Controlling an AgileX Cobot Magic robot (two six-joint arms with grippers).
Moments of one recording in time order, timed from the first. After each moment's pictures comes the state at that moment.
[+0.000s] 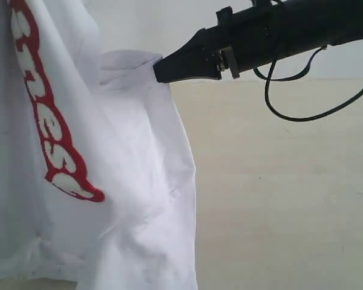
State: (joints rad) left arm 0.06 1.13 -1.39 -0.88 1.20 1.15; right arm 0.14 1.76 -1.31 1.36 1.21 -1.27
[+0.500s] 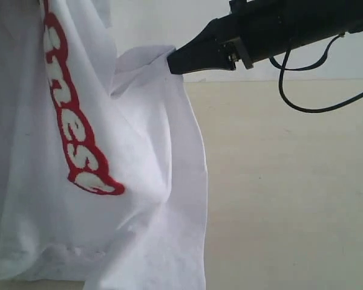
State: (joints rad) left arm 0.06 1.28 -1.39 -0.96 1.20 1.22; right arm 0.12 1.71 -1.31 1.29 1.14 -1.21
